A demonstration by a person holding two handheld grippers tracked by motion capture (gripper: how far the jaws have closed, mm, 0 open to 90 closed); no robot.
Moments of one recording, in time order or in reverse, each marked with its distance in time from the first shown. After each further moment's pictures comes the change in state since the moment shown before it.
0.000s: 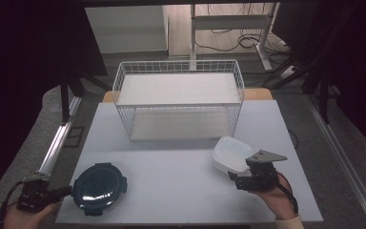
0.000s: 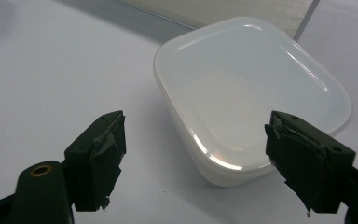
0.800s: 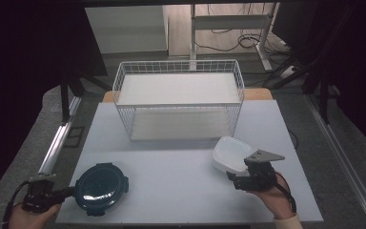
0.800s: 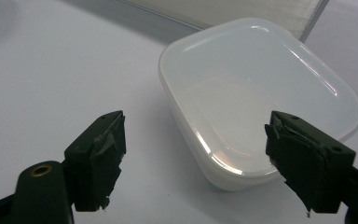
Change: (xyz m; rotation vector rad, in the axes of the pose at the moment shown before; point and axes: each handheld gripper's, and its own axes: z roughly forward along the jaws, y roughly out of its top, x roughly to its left) left arm -0.013 0.002 0.005 0.018 0.039 -0.007; right arm 0.003 0.002 0.003 0.004 0.002 -0.004
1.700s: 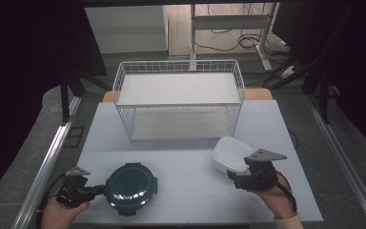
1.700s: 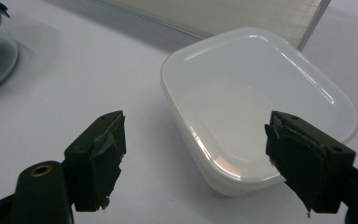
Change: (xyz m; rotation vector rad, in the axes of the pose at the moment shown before) left arm -0.068 0.026 0.030 0.054 -0.150 0.130; right arm -0.001 0.003 -0.004 -0.024 0.008 0.007
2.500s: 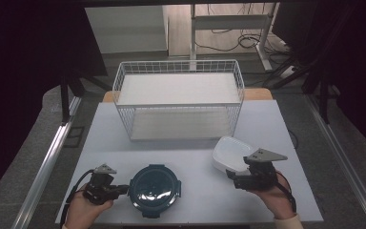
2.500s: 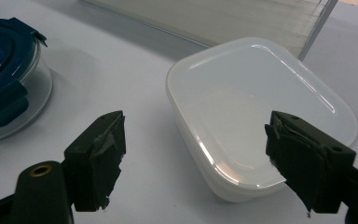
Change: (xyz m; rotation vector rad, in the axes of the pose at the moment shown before) left arm -0.049 0.026 0.028 0.037 -0.077 0.094; right arm 0.003 0.002 -0.002 -0.024 0.006 -0.010
